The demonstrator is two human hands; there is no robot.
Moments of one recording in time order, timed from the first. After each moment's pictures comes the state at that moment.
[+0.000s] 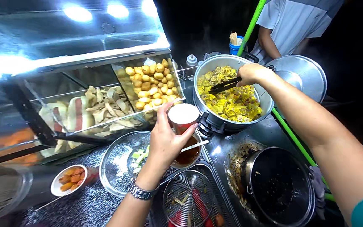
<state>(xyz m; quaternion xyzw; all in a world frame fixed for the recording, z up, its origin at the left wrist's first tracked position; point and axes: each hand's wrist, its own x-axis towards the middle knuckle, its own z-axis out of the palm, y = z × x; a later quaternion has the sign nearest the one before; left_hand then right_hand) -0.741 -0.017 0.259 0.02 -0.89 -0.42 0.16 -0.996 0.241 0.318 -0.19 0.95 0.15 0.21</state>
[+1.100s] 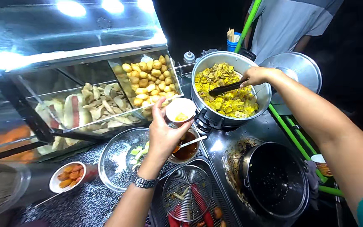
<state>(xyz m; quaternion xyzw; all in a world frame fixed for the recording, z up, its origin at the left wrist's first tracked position) -0.743 -0.019 0.251 0.03 -0.84 -0.51 0.16 -1.003 0.297 0.295 -0.24 0.93 0.04 0.26</state>
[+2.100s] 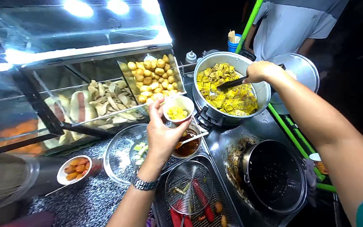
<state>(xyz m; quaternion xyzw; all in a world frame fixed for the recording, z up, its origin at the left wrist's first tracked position) -0.726 -0.023 0.261 0.04 -0.83 -0.52 0.19 -0.961 0.257 0.345 -0.12 0.95 0.15 0.24</state>
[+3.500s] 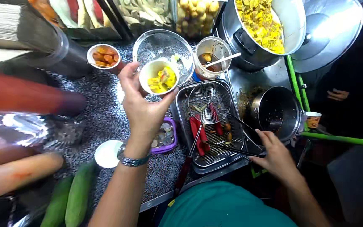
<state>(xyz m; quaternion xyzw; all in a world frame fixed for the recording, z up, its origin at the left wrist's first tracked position) -0.514 -0.097 0.241 0.12 -0.81 -0.53 0.21 -0.480 0.276 0.258 -0.16 0.96 -0.11 0.18</state>
